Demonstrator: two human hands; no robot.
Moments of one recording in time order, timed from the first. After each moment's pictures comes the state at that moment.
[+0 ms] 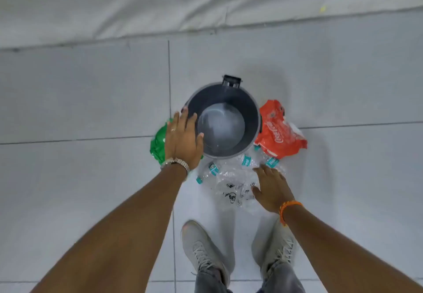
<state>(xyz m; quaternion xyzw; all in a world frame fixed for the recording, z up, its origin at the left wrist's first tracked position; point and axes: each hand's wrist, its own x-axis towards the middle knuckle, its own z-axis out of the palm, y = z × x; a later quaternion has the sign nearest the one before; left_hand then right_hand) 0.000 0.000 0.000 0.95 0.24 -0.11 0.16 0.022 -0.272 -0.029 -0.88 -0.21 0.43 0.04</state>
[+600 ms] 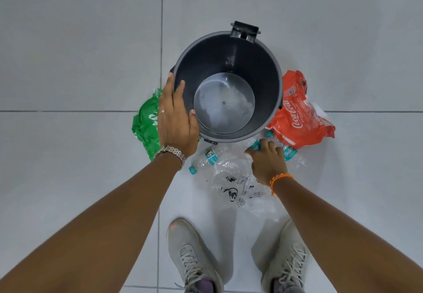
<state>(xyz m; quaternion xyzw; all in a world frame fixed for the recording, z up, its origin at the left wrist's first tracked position) -0.014 -0.011 -0.107 0.91 0.29 0.09 0.27 0.035 -0.246 -0.174 -0.89 -0.29 0.34 -0.09</state>
